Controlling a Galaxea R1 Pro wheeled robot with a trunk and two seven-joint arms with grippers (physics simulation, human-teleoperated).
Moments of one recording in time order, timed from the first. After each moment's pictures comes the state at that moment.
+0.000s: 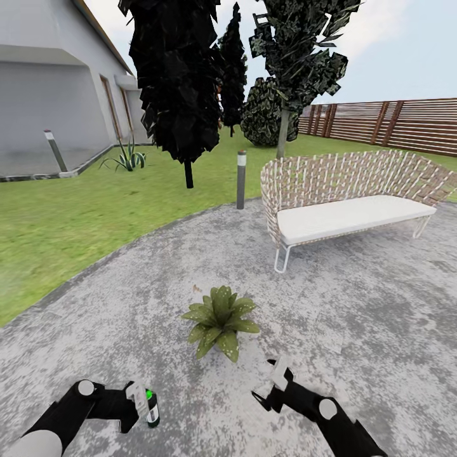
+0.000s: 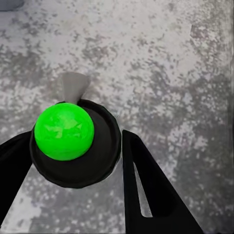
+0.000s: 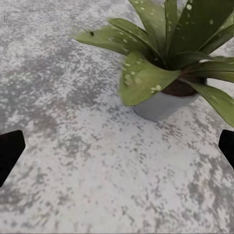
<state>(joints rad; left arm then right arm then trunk) -0.55 0.17 0.26 -0.50 -0.83 -0.19 -1.04 -0.45 0.00 0.01 -0.58 0.59 -0.42 0.54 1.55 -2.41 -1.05</state>
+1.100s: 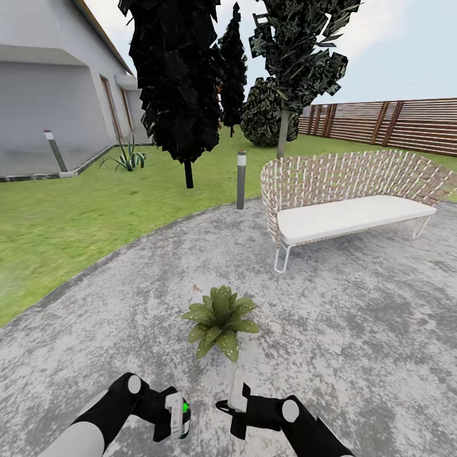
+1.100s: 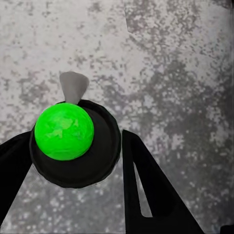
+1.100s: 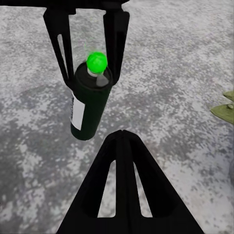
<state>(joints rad) -0.57 0.03 -0.01 -0.51 -0.95 -0.21 -1.05 -0.45 0.11 0.22 -0.61 0.62 -0.41 0.73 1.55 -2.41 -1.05</state>
